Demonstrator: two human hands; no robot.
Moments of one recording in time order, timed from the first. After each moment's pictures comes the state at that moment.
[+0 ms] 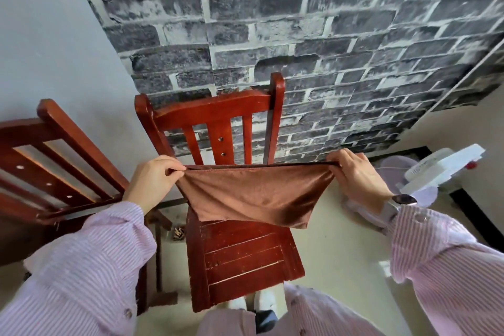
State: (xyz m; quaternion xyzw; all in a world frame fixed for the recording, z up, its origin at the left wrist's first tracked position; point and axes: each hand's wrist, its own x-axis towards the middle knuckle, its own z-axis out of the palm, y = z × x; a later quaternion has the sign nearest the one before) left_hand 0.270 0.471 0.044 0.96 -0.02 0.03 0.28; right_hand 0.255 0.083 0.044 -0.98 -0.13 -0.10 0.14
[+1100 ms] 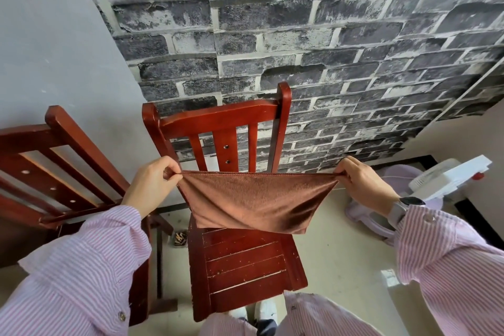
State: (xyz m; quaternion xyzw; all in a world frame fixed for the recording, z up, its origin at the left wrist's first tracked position) left_hand 0.283 0.486 0.045 0.95 0.00 0.01 0.30; right_hand 0.280 0.072 0.035 -0.97 -0.12 -0.01 0.19
